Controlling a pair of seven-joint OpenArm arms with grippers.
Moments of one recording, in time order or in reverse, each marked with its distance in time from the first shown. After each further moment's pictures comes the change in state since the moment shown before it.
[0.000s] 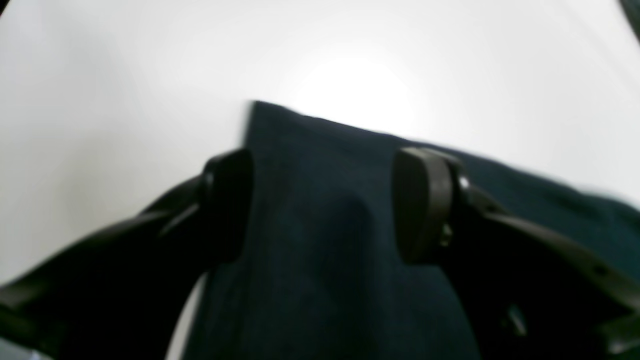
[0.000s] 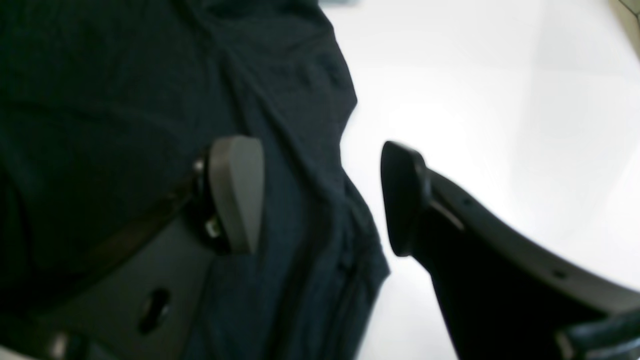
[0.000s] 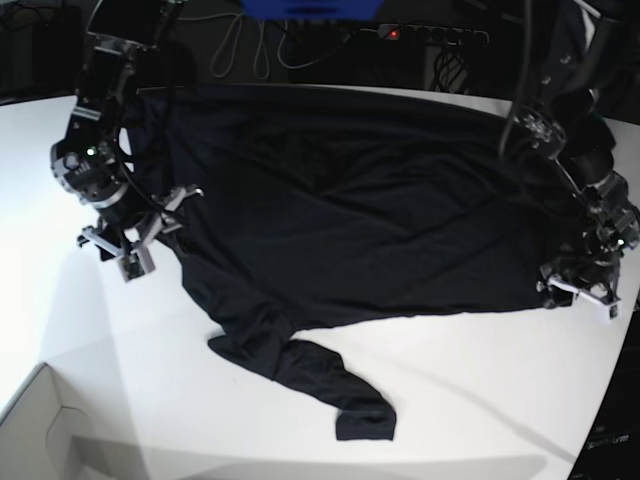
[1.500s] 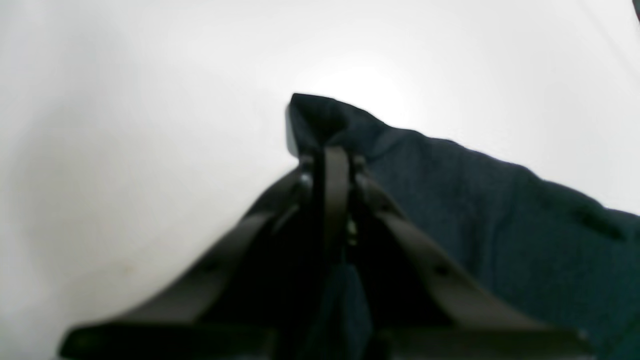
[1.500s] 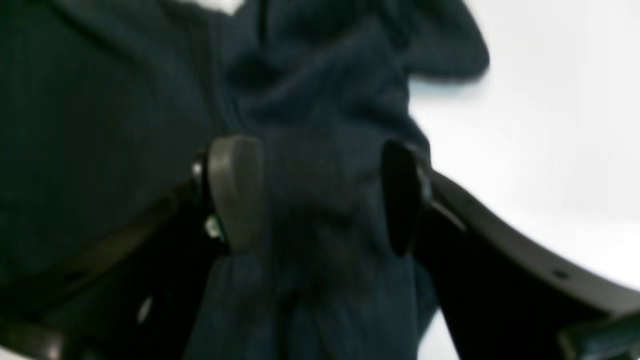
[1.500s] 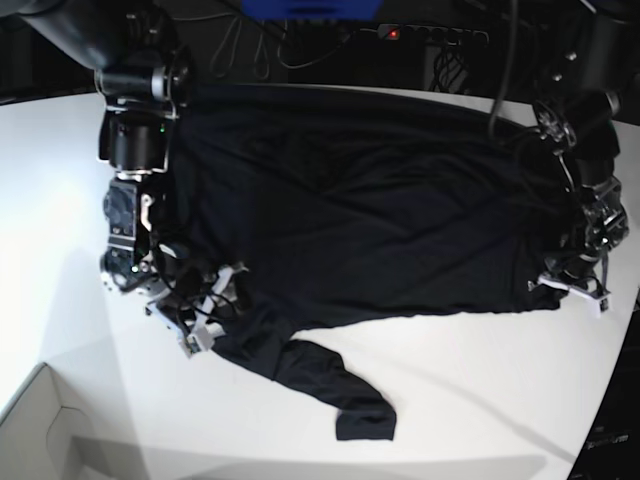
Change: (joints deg) left arm -0.7 -2.5 11.1 -12.6 -8.0 6.1 -8.7; right arm 26.8 1.5 -9.2 -42.2 0.0 -0.2 6.0
